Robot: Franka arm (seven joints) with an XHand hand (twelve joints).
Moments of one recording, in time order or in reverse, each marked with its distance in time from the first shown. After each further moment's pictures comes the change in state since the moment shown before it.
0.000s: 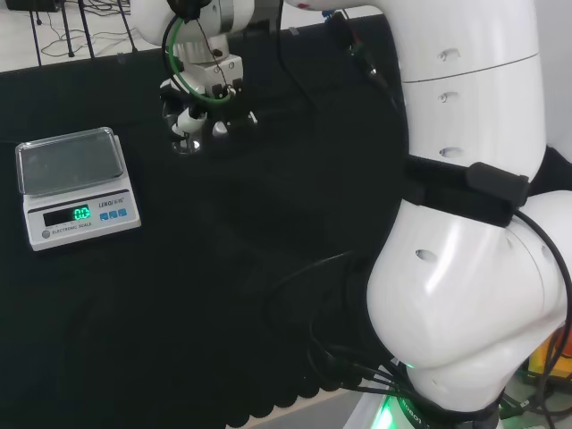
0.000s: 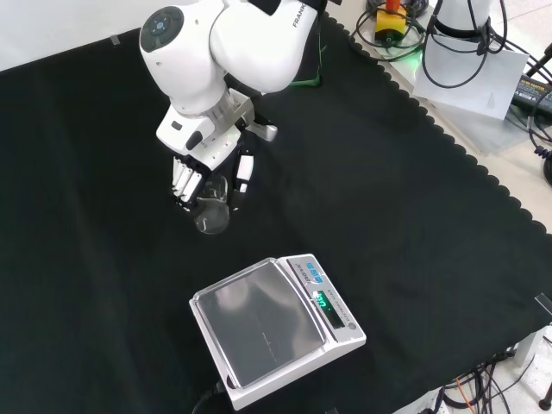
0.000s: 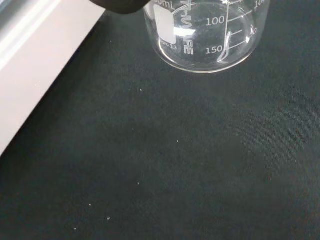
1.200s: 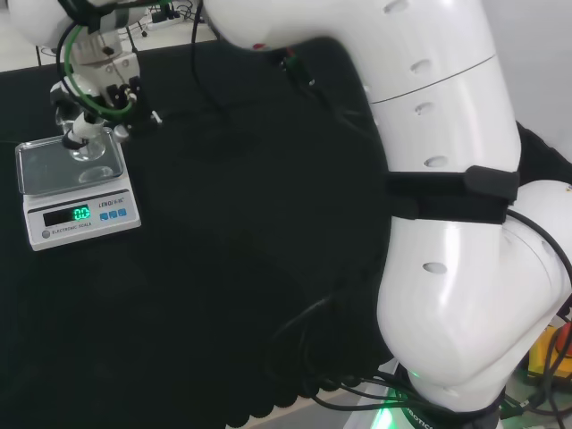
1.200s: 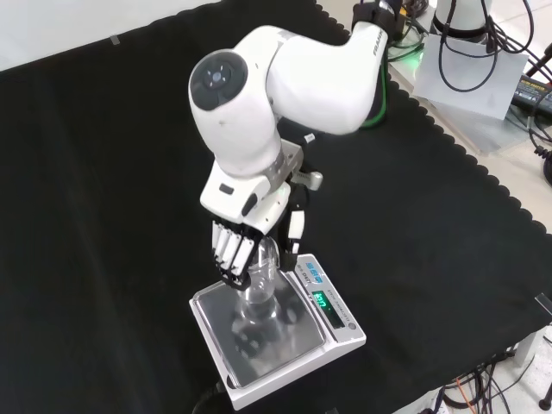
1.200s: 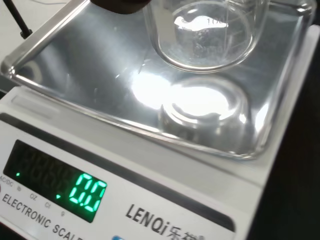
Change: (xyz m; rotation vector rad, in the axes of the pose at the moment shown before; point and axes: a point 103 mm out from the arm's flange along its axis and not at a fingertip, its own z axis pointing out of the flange) arm 0.167 0.048 -0.028 -0.013 -0.044 -0.156
